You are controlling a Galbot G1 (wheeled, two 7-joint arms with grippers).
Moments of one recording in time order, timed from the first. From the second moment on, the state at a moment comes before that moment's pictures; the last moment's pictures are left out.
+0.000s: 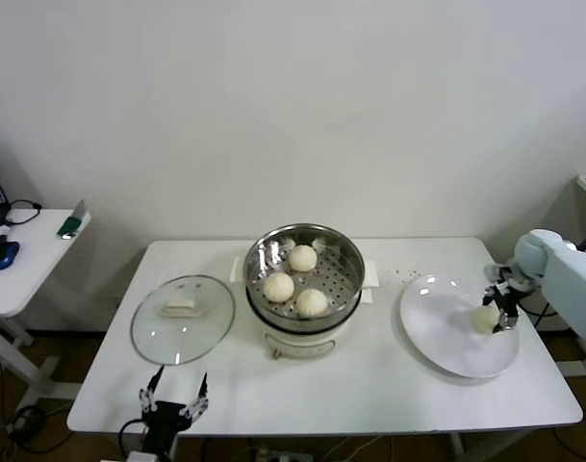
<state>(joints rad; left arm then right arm) 1.76 -1.49 -0.60 -2.00 0.12 0.02 0.04 0.09 0.79 -0.88 0.64 -0.14 0.10 -1.14</state>
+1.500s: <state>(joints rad) 1.72 -1.47 -0.58 -2.05 0.06 0.06 0.04 0.78 1.26 -1.76 0.95 0.90 -0.22 -1.03</state>
